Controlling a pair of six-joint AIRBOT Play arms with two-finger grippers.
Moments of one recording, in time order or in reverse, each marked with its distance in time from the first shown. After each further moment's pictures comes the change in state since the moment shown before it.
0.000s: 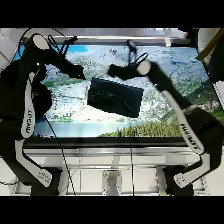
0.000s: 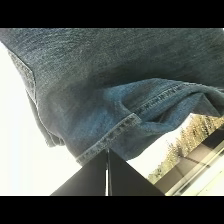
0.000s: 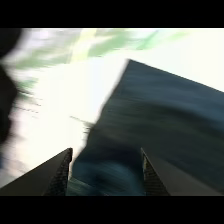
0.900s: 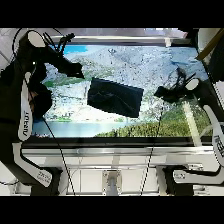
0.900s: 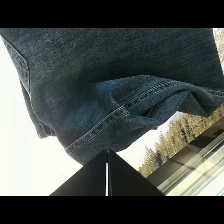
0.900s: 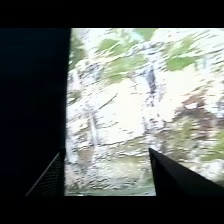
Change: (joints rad) left arm 0.000 0.035 -0.005 -0.007 -0.019 -0.077; right arm -0.480 0.232 -0.608 0.116 0.045 -0.206
